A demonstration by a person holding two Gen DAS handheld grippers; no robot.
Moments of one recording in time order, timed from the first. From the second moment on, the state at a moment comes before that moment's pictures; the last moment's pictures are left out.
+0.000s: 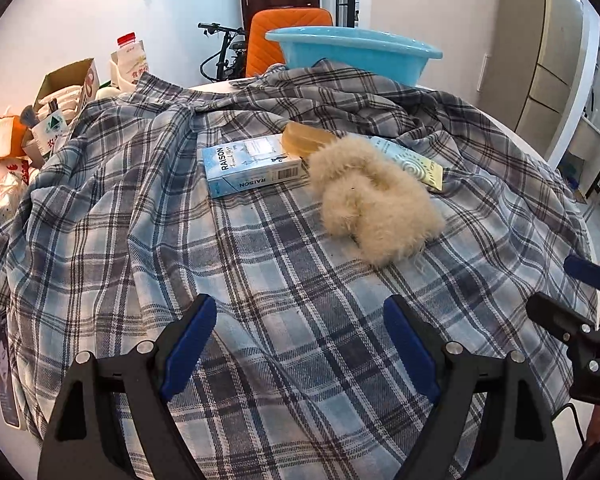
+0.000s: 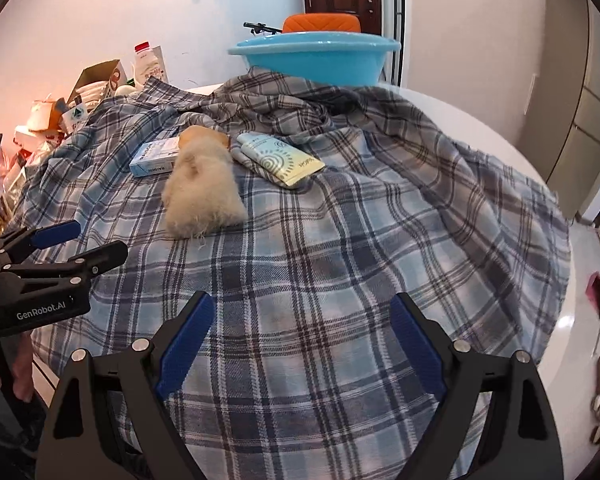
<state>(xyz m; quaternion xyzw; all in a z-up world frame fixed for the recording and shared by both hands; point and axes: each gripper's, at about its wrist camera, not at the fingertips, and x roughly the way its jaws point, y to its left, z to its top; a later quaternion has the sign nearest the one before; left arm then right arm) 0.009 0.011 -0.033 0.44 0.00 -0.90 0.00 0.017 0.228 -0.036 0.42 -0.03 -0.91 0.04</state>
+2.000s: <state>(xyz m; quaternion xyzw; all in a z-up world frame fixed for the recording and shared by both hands) -0.108 -0.047 -0.021 0.49 -0.09 -0.87 -0.01 -0.107 0.129 -0.057 0.44 0.04 -0.89 0.13</state>
